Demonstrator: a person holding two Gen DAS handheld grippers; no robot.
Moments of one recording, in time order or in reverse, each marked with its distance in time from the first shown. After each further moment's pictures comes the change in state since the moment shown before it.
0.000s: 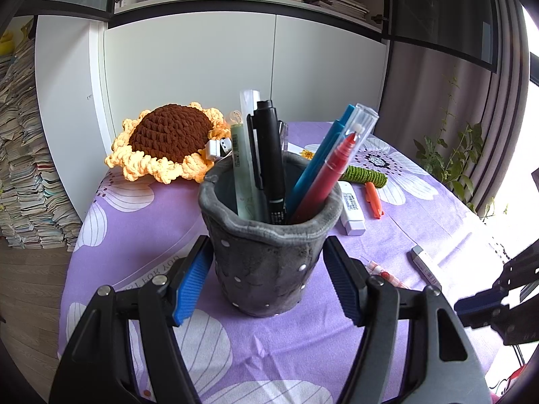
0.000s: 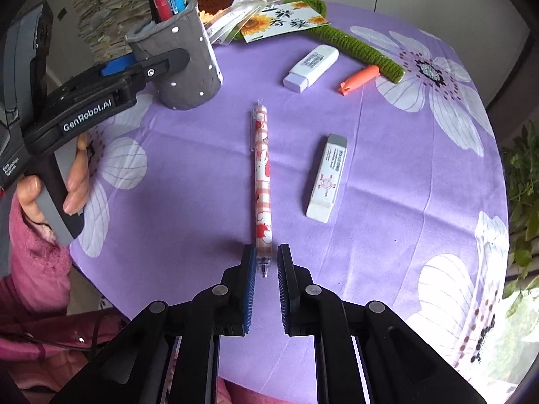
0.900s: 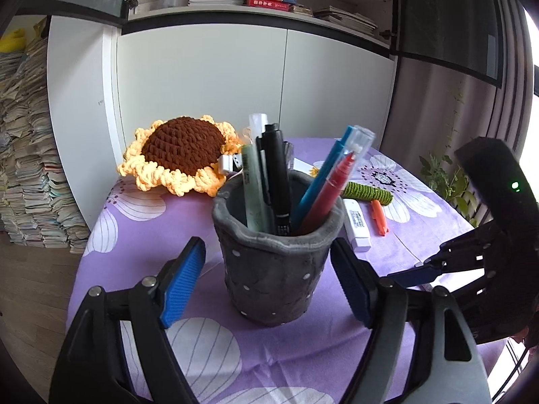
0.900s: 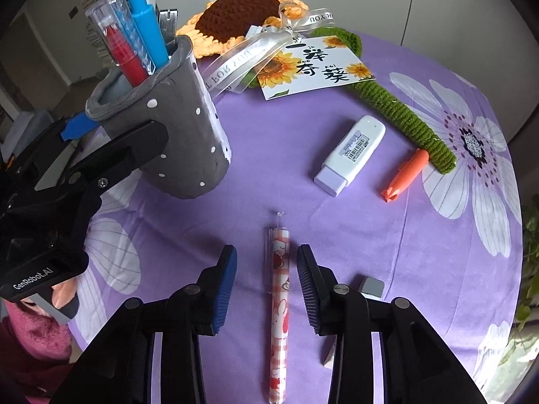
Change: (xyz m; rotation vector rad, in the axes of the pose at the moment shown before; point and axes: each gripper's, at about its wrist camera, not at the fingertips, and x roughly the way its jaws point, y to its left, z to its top) left arm -0.011 0.003 0.005 -0.028 -0.063 0.023; right arm 0.038 0.020 0.090 -0.067 -0.045 0.014
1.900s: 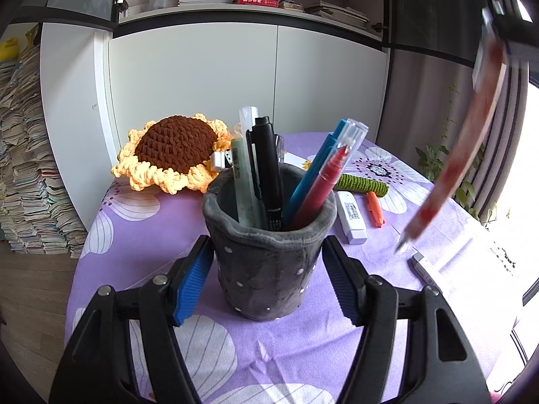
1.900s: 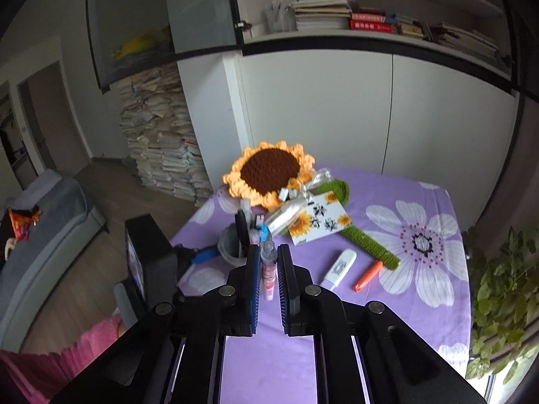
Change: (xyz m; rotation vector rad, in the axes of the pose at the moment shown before) left arm 0.002 -0.004 -0.004 0.031 0.018 -0.008; right arm -0.177 0.040 -0.006 0.004 -0.506 0.029
